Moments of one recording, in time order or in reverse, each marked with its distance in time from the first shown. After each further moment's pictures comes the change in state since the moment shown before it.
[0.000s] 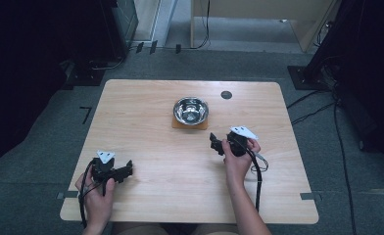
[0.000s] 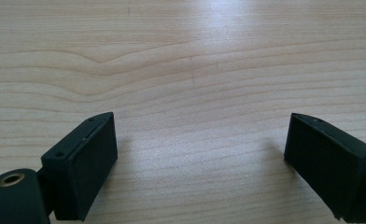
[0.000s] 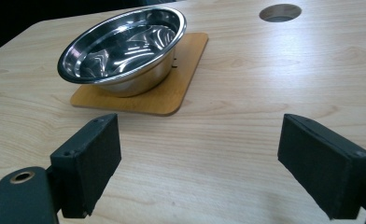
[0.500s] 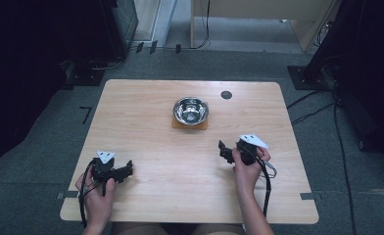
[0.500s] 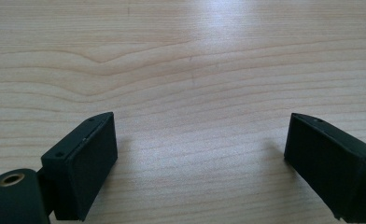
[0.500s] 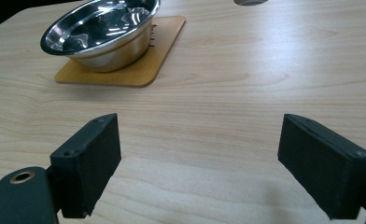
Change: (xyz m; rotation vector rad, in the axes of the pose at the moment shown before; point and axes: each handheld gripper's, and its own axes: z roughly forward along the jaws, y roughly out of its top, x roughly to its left) left arm 0.000 0.000 0.000 0.000 0.000 0.000; right arm -0.021 -0.016 -0.026 0.027 -0.028 0.000
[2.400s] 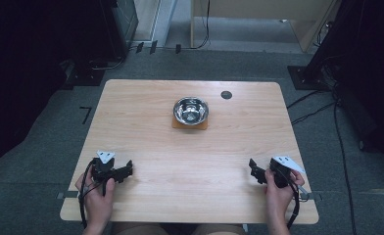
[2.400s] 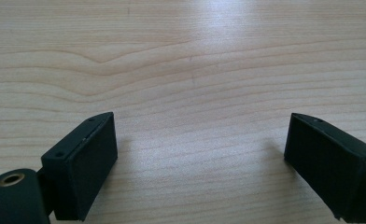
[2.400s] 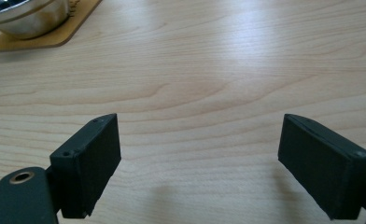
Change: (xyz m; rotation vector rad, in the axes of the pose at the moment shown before) left arm 0.000 0.000 0.000 0.001 0.000 0.002; right arm -0.074 -0.042 -0.070 0.010 -0.119 0.062
